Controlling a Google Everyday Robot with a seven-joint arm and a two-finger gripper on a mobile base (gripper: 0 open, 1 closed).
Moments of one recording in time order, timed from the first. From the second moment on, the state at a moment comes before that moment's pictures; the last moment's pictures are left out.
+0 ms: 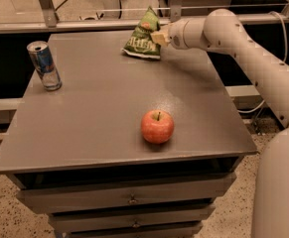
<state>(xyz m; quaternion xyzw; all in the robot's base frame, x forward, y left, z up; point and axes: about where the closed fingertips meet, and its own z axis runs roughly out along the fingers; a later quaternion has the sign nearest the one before) 0.844 -0.077 0.889 -0.35 0.73 0.15 0.56</state>
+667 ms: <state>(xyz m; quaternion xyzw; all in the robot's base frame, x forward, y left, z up) 0.786 -0.076 0.919 -0.40 0.71 0.15 0.56</state>
